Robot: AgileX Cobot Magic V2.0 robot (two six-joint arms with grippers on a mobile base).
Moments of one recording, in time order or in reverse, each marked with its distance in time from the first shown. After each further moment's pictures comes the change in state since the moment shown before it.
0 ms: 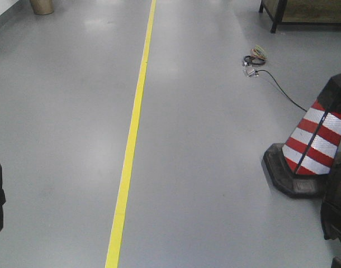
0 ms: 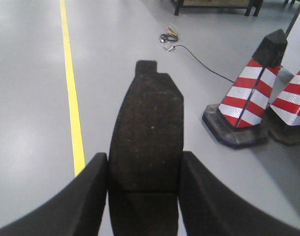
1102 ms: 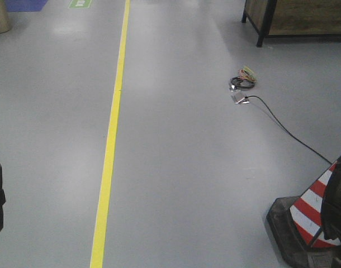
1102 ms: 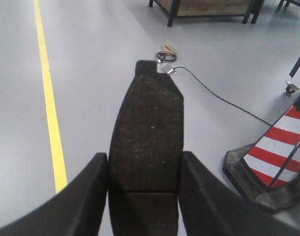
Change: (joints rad) left arm 0.000 0.000 0.000 0.000 0.000 0.000; right arm 0.000 0.000 0.000 0.000 0.000 0.000
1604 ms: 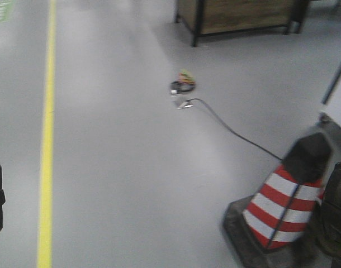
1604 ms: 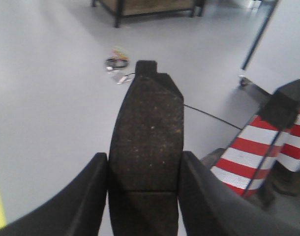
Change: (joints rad) left arm 0.000 0.000 0.000 0.000 0.000 0.000; right arm 0.000 0.000 0.000 0.000 0.000 0.000
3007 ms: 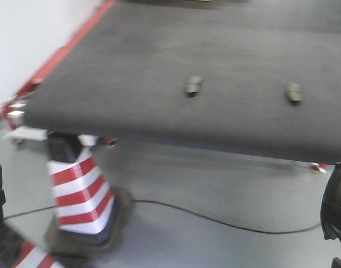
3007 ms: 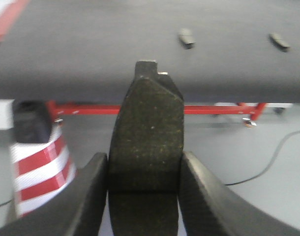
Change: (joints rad) left arm 0.000 0.000 0.000 0.000 0.000 0.000; right arm 0.000 0.000 0.000 0.000 0.000 0.000
